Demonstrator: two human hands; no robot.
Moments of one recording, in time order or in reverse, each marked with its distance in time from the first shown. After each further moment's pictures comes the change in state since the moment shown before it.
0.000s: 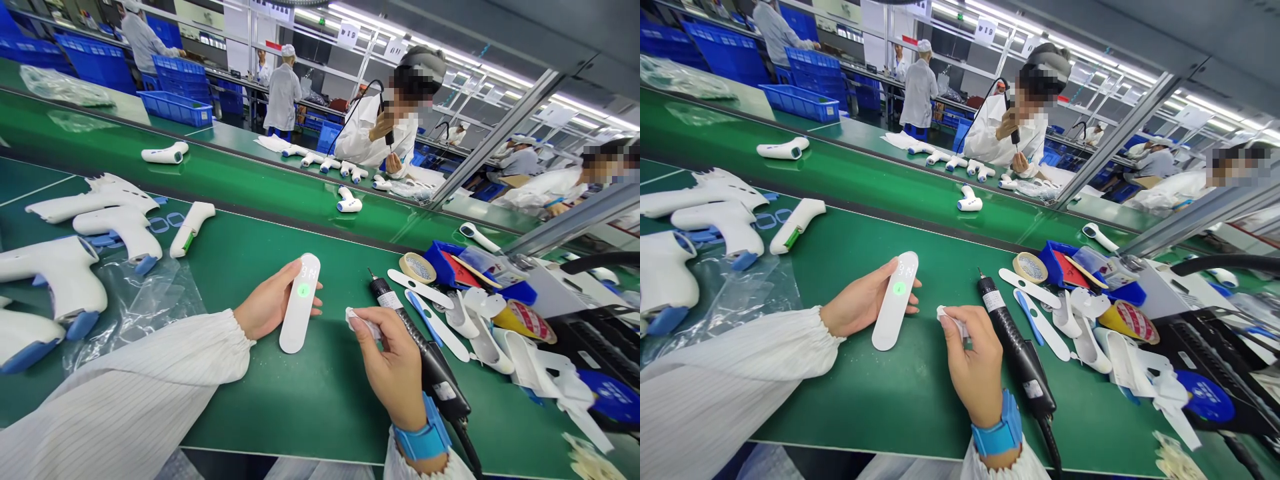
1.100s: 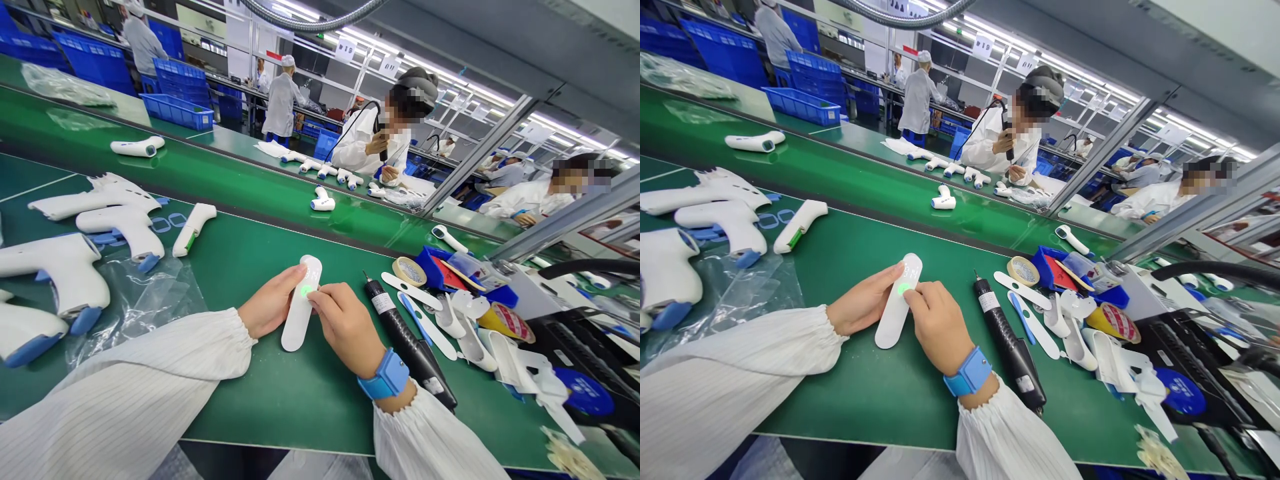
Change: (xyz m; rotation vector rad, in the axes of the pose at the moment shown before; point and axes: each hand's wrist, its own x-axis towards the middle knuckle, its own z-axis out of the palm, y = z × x) left_hand 0.000 -0.005 0.004 -0.082 -0.109 0.067; right_hand 0.034 -0.009 0.033 -0.335 -0.207 -0.592
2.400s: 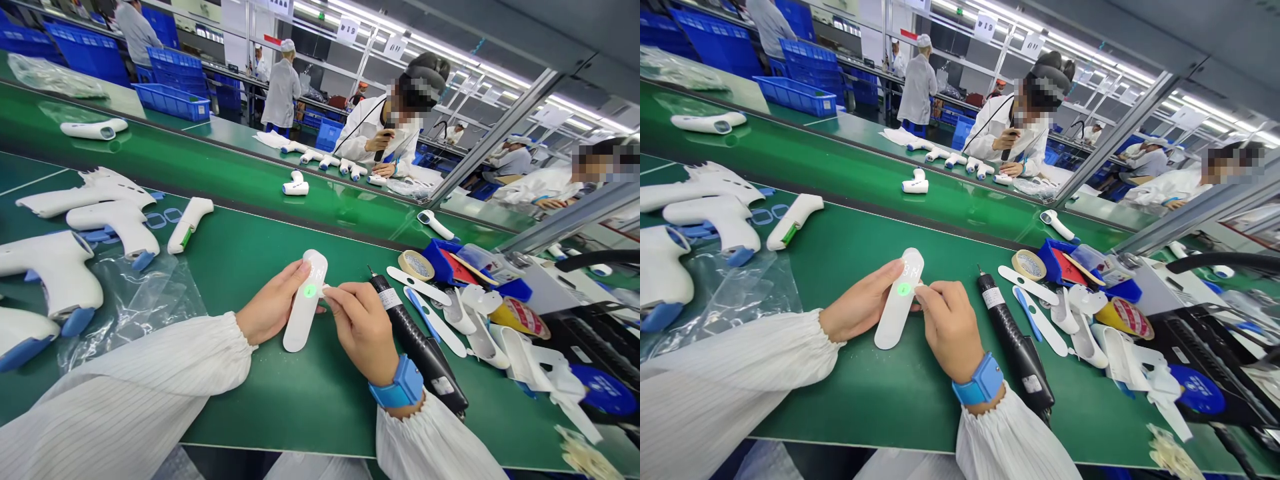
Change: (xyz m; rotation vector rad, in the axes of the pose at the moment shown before) left_hand -0.004 -0.002 0.003 0.042 0.015 0.014; right_hand -0.012 0.003 -0.004 0.120 0.160 0.171
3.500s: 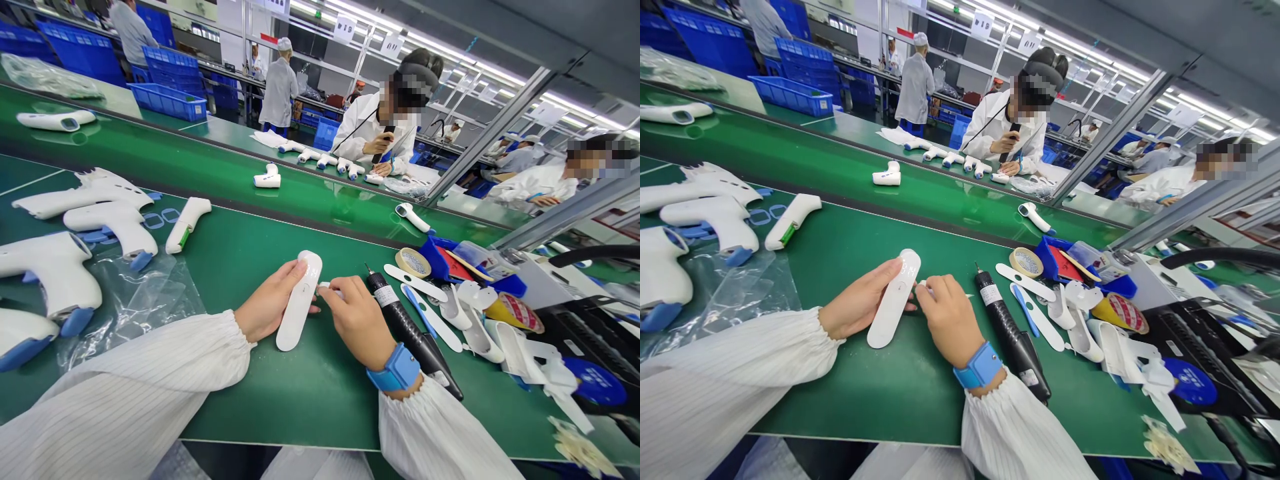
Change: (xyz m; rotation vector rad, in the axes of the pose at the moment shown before) left_hand -0.002 -0.001 0.004 0.040 0.090 -0.022; right_hand 0.004 0.010 -0.001 -0.209 -0.194 -0.156
